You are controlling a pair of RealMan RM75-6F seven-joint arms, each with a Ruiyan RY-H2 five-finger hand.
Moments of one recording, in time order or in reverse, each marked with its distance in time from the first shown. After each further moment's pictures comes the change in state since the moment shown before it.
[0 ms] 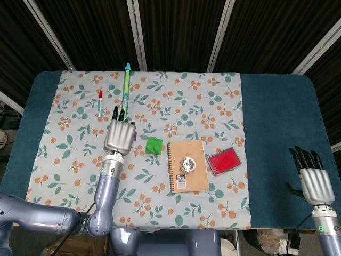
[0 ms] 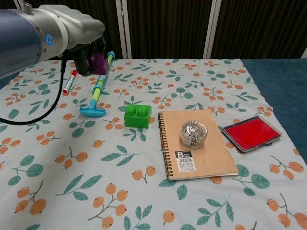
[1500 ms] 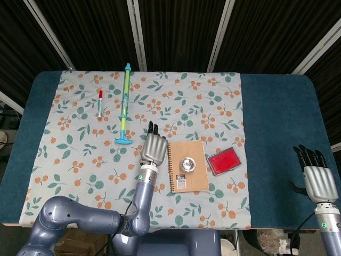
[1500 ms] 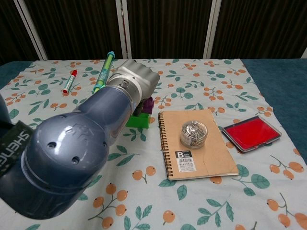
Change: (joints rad) left arm -0.191 -0.375 0.065 0.494 -0.007 -0.110 -0.057; right arm 0.011 -0.001 0.013 0.036 0.036 -0.036 0.038
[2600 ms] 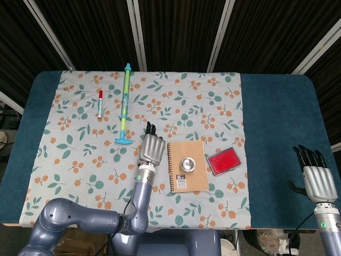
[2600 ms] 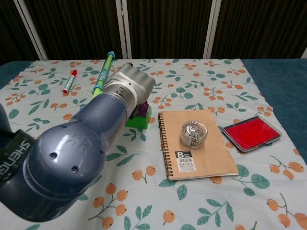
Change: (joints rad) left arm 0.024 -0.023 0.025 0.057 0.028 -0.025 0.014; right arm 0.001 -0.001 0.000 -0.008 0.007 -0.002 -0.016
